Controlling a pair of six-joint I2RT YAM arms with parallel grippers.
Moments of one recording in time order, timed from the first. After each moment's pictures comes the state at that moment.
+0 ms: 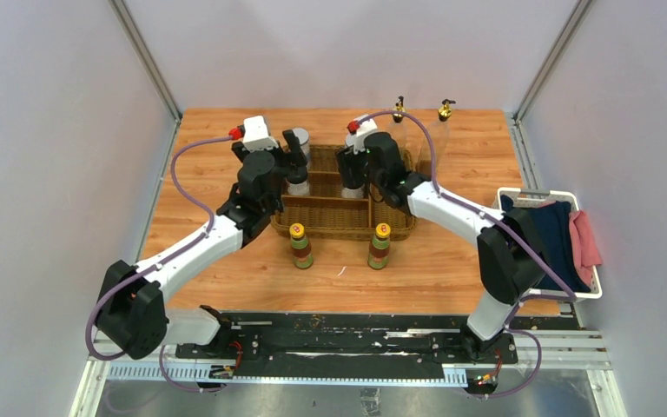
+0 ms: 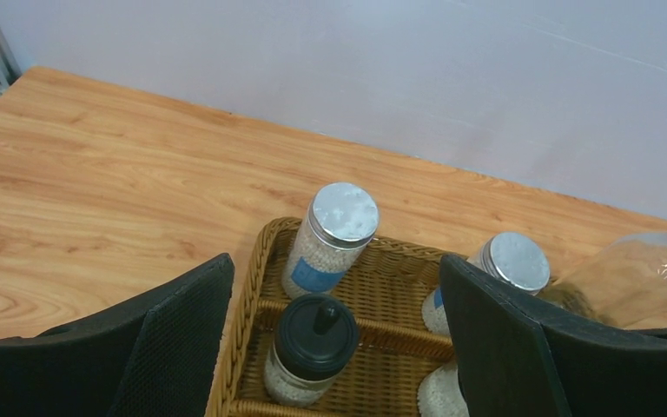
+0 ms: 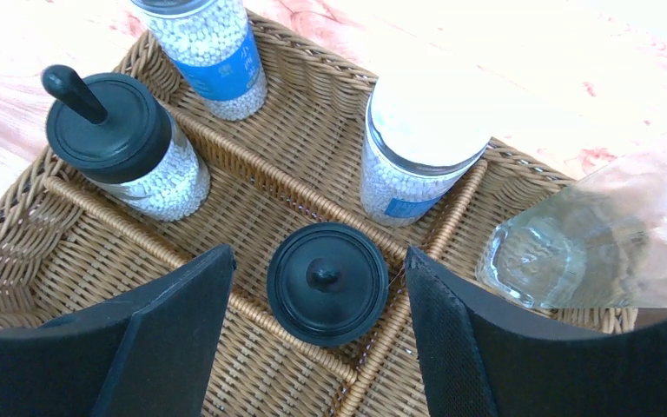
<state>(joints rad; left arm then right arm) -0.57 1.29 0.89 0.40 -0.62 -0.27 0.64 1.69 1.22 0.08 0.11 0.04</state>
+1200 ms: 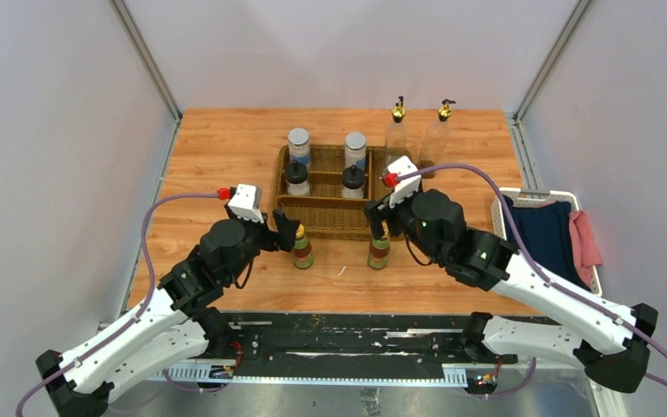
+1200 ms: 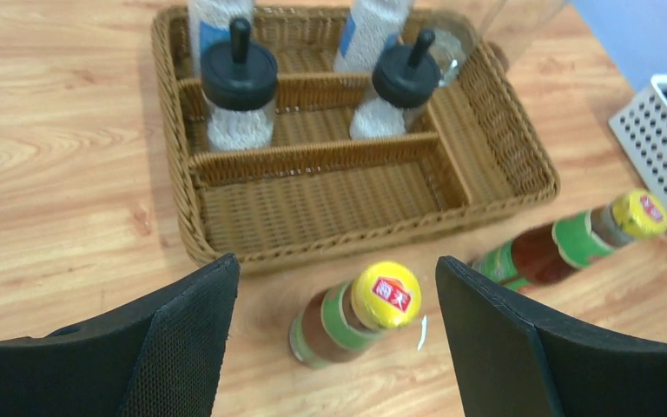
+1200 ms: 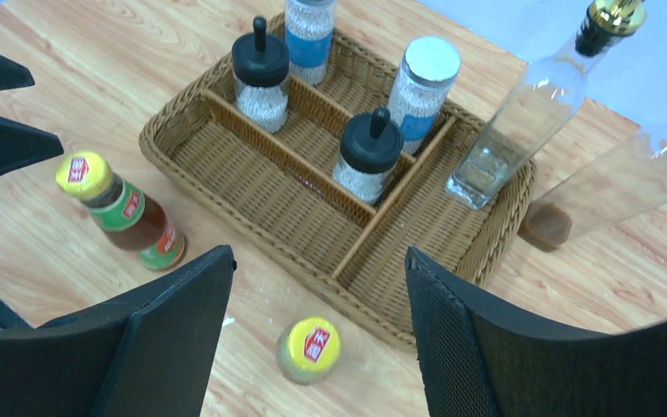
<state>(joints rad) -0.79 0.62 0.62 -0.20 -0.41 -0.35 1.00 0.97 1.03 -0.31 0.41 0.00</state>
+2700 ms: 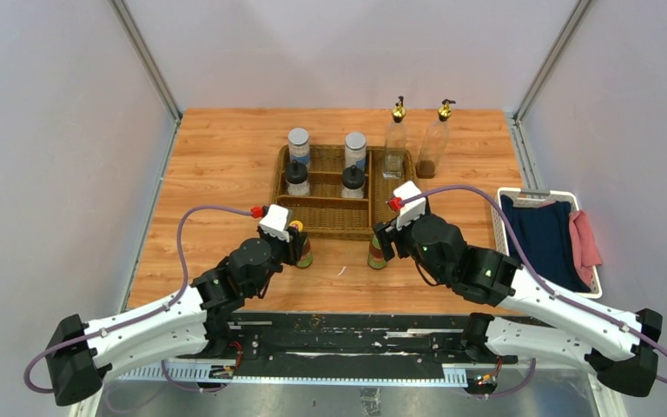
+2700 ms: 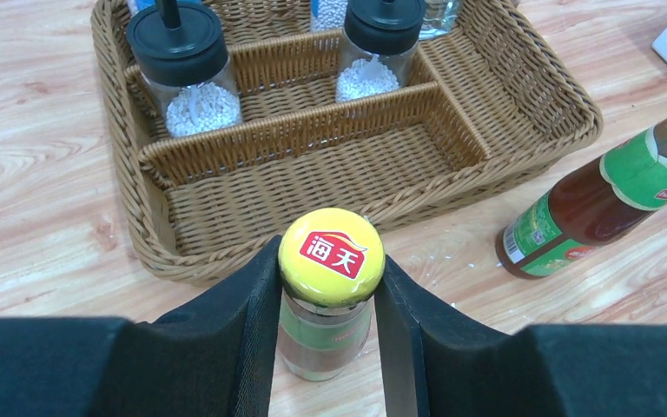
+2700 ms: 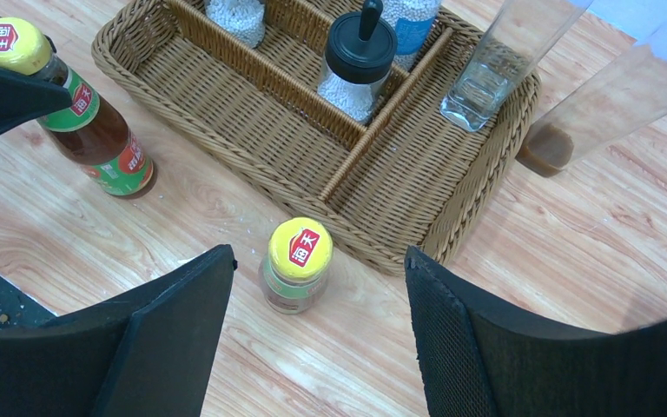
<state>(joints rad) -0.97 0.74 0.39 0.12 -0.51 -0.23 1.09 0.84 0.85 -0.40 0.53 0.06</state>
